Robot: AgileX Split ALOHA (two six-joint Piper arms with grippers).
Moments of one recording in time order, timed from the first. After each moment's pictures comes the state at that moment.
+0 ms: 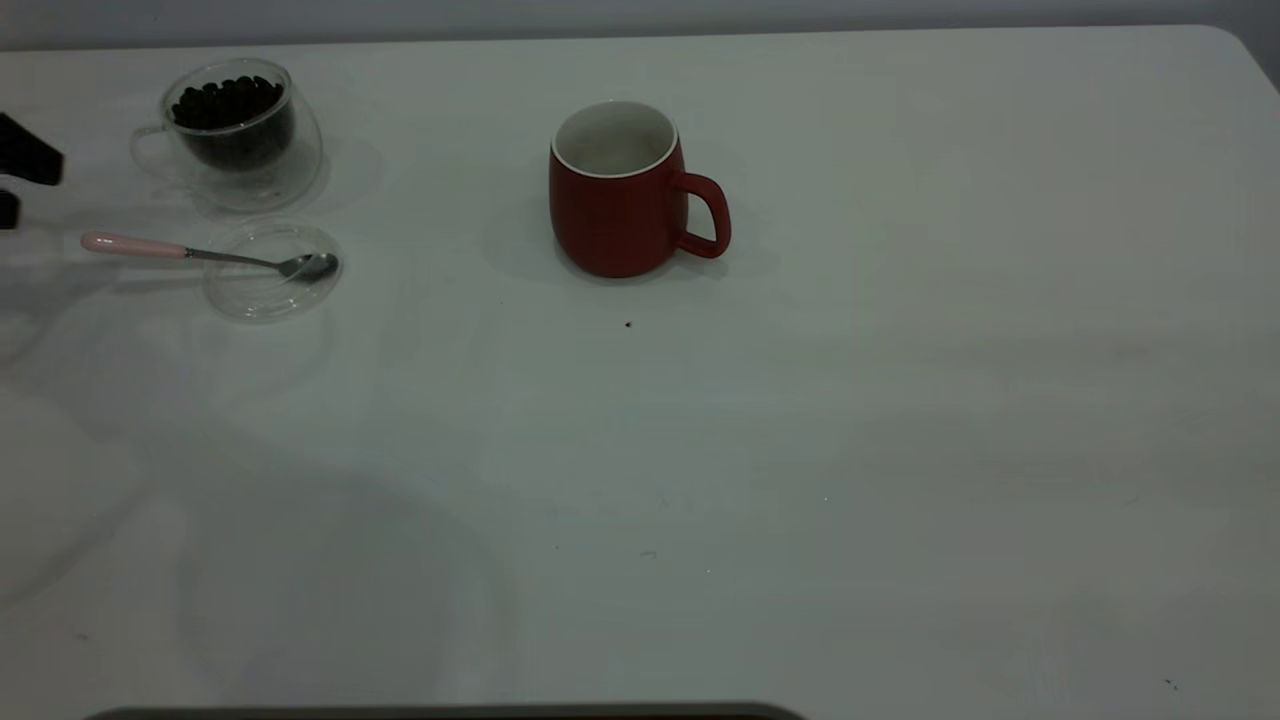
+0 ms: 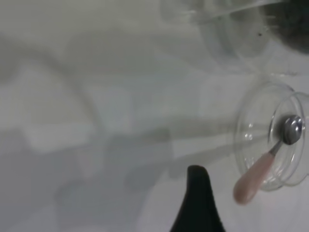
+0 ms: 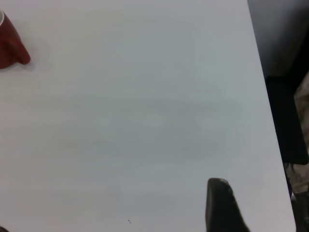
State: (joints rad) left arm 0.48 2.45 -1.57 -0.95 0.84 1.06; right arm 0.02 0.03 -0.47 -0.02 1.12 -0.01
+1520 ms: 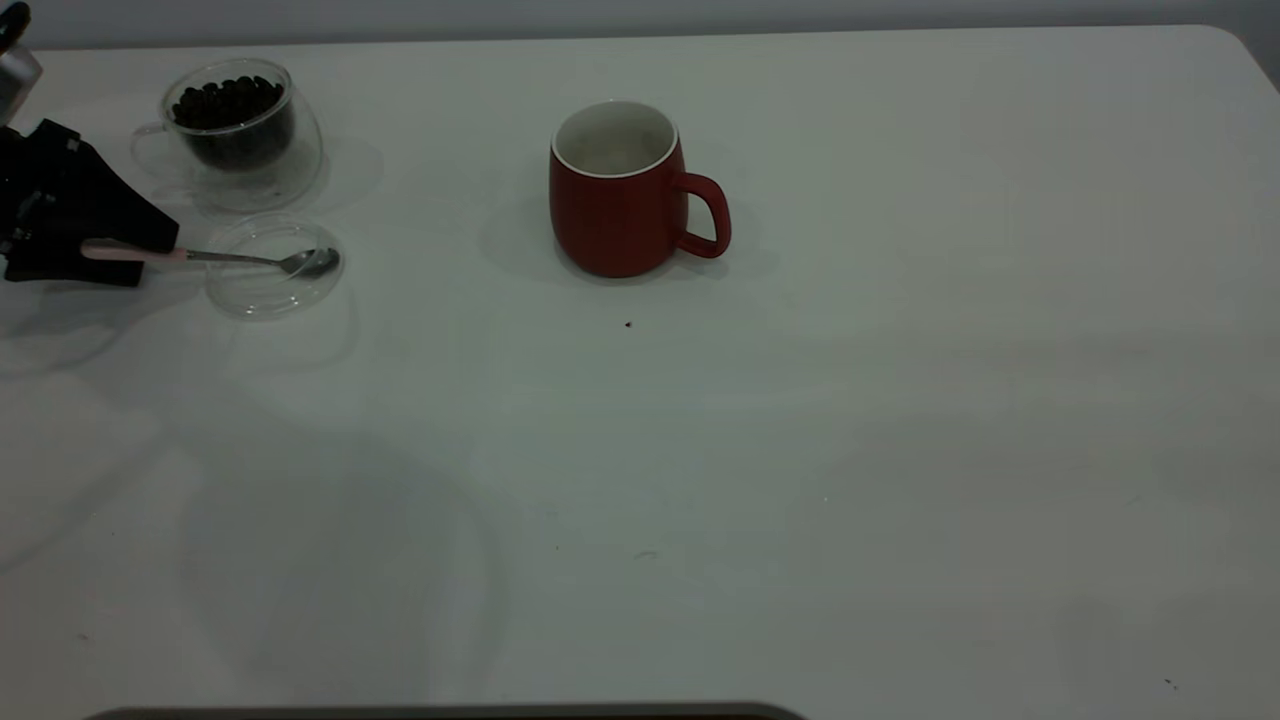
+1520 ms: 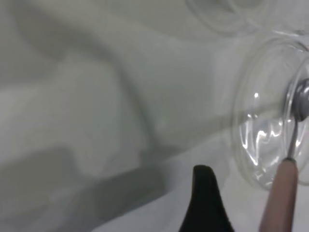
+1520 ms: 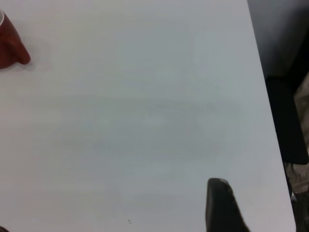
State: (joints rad) left arm 0.40 2.59 -1.62 -0.95 0.88 1.08; right arm 0.02 0.03 -0.47 -0.02 1.12 -0.01
